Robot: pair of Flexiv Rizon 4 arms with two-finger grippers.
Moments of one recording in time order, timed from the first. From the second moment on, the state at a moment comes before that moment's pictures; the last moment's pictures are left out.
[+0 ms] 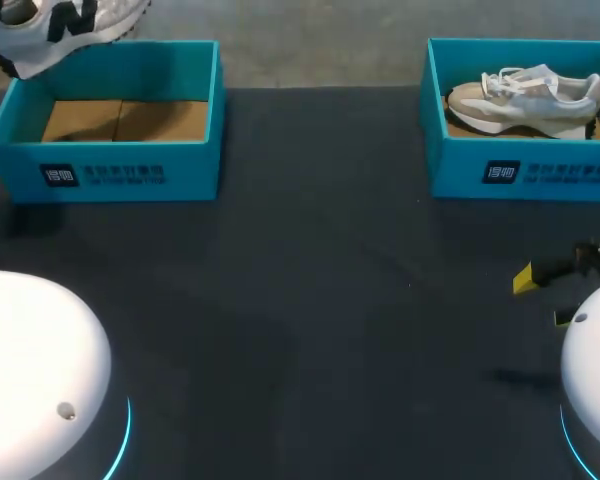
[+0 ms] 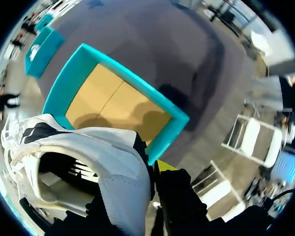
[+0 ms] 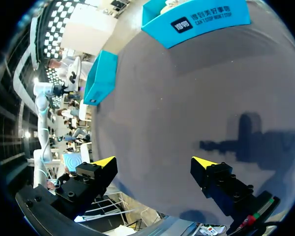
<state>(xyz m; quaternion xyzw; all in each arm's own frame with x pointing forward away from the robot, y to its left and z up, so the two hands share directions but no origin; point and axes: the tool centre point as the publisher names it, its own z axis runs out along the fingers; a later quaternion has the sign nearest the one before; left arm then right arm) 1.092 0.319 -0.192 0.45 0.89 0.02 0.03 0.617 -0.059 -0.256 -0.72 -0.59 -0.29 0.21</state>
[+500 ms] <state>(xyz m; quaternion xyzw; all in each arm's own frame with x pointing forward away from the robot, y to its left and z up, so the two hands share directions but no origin) 1.108 0.330 -0.206 0.60 0.80 0.08 0.04 0.617 -0.059 -0.256 -0.72 -0.59 -0.29 0.21</state>
